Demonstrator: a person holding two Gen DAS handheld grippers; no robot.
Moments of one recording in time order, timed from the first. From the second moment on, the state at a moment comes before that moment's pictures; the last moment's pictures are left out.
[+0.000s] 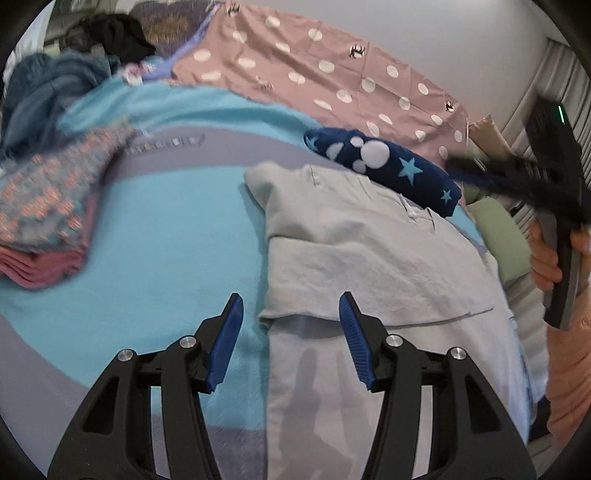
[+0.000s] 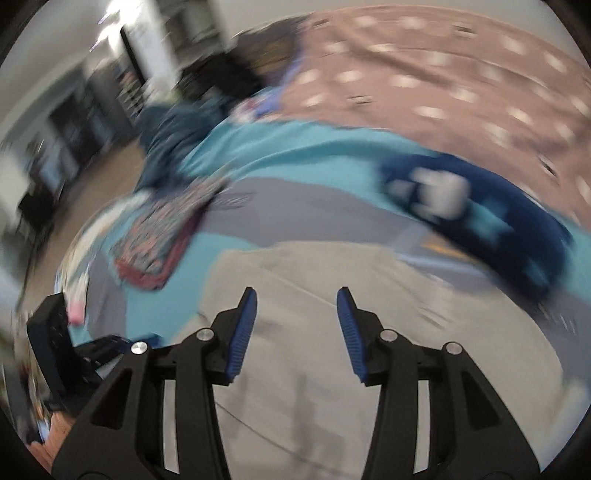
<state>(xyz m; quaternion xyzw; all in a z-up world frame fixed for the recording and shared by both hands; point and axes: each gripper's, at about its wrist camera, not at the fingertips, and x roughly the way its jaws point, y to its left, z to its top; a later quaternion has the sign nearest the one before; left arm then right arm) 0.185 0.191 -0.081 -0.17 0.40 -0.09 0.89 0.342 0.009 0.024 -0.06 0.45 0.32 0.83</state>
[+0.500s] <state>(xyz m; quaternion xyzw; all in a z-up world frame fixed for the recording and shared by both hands) 0.196 0.208 -0.096 -0.21 0.40 -0.11 0.88 0.375 0.211 -0.069 -0.34 0.52 0.30 0.73</state>
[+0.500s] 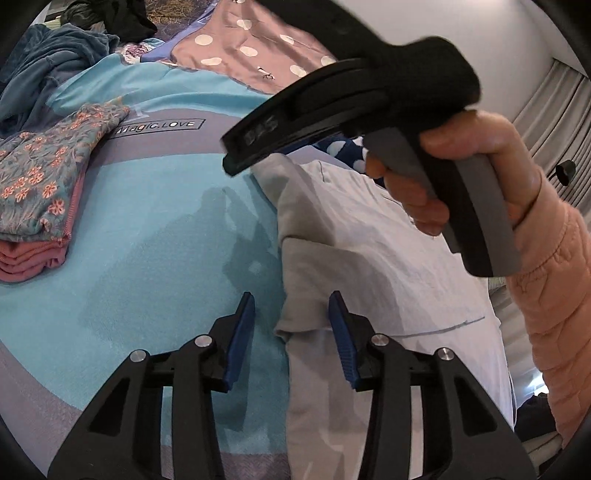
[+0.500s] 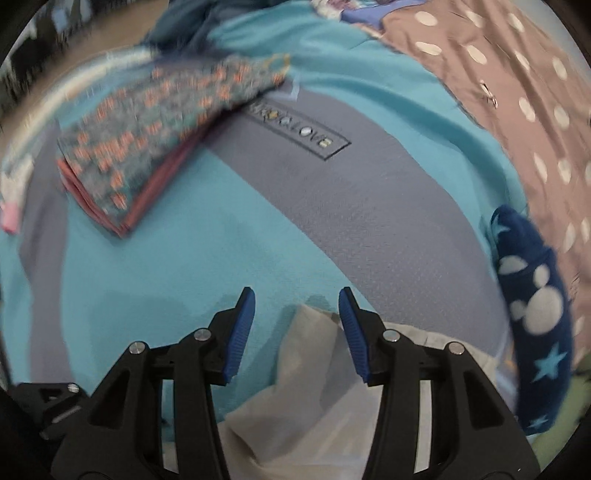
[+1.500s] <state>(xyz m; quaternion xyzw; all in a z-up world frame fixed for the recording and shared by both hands) 0.159 0.179 -0.060 -0.15 0.33 -0.14 0.92 0.265 -0.119 -0.035 -0.01 0.48 0.21 0.85</state>
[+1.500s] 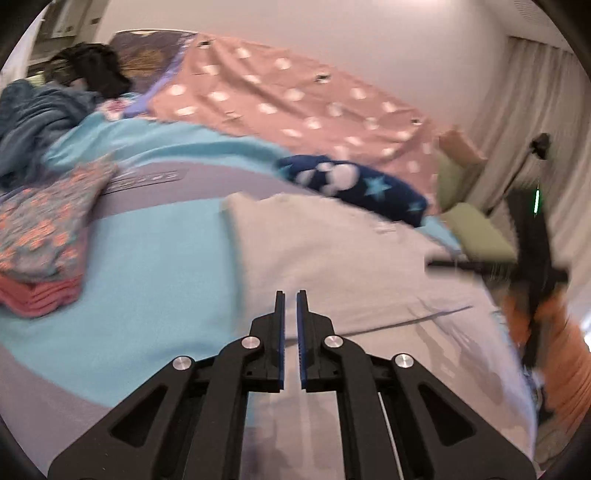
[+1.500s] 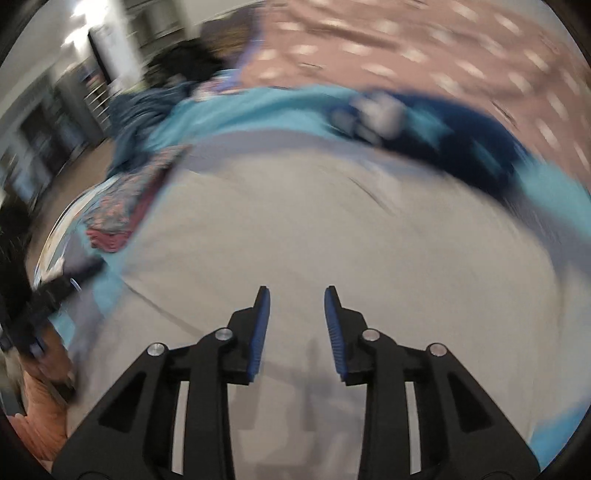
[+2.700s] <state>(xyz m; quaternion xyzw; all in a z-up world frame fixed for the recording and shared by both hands) 0.207 0.055 -0.045 -0.15 0.40 -0.07 0.90 0.157 -0.645 -0.177 0.65 0.21 -0.17 0.71</state>
